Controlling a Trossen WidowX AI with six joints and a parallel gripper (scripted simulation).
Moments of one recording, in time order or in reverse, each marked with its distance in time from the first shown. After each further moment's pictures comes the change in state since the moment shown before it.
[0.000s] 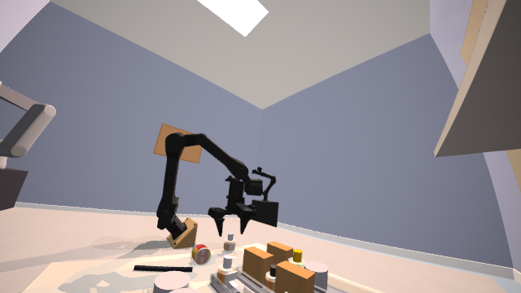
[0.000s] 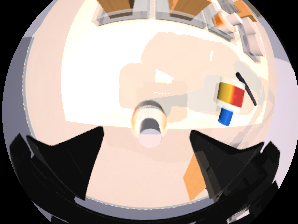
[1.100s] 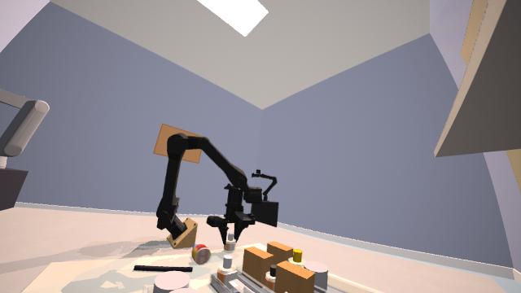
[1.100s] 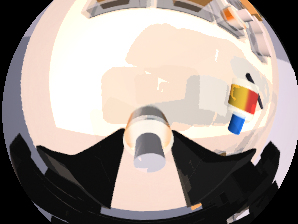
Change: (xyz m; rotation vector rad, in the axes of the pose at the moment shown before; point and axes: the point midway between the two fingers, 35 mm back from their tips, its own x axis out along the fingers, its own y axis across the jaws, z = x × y) arm 0.032 -0.002 -0.001 -0.003 0.002 -0.010
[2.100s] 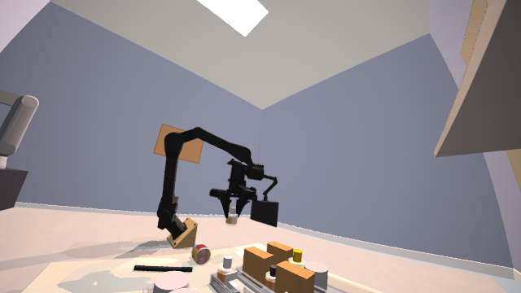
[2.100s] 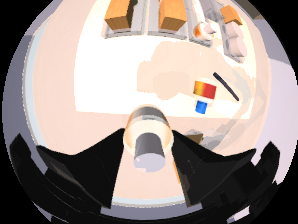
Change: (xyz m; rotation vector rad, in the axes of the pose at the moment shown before) arm -0.097 -0.006 0.006 -0.016 0.000 -0.017
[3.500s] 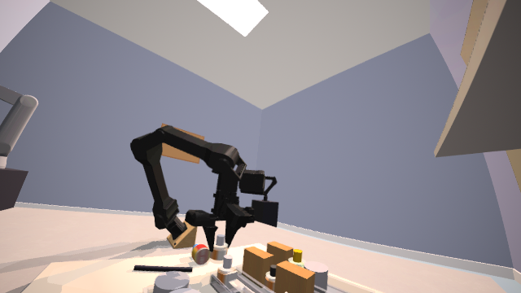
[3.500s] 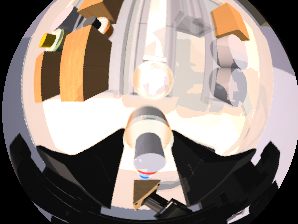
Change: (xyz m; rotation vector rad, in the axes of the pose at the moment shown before) arm 0.057 -0.113 0.128 -0.037 -0.001 0.006
